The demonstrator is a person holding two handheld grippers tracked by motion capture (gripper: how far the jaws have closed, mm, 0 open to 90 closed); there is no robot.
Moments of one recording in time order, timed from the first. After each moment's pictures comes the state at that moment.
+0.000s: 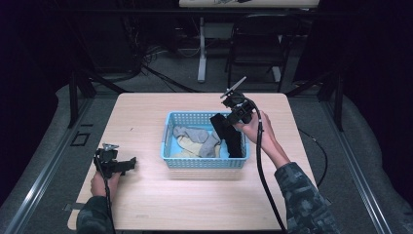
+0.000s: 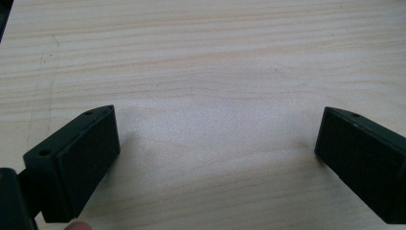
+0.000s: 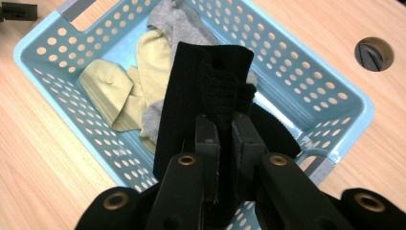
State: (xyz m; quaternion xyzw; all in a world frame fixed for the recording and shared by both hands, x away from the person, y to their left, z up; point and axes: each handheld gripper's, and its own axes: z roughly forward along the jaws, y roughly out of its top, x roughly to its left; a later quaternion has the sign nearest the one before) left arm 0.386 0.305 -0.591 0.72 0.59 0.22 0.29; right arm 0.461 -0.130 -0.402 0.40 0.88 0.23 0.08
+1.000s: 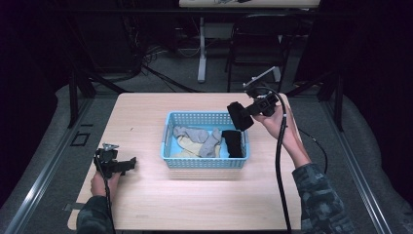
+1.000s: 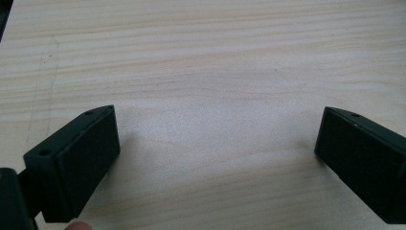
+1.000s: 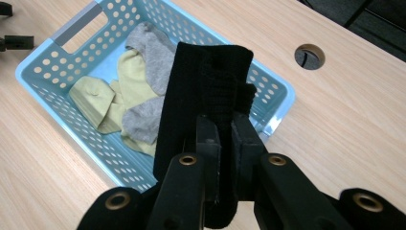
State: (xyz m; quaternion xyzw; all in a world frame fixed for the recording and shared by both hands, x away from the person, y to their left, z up) left arm 0.386 0.305 -0.591 0.72 0.59 0.22 0.29; right arm 0.450 -0.187 -0.366 0.43 0.85 0.27 0.11
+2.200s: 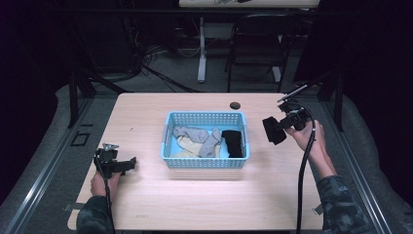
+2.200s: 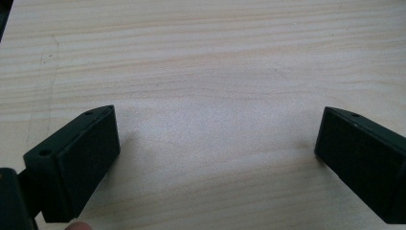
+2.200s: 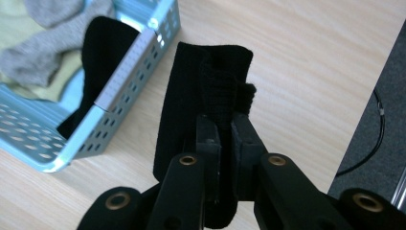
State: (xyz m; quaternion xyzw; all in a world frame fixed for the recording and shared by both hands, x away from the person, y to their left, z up) left arm 0.386 0.305 -0.591 0.72 0.59 0.22 0.29; right arm 0.448 -0.284 -0.425 0.52 0.83 0.19 0.11
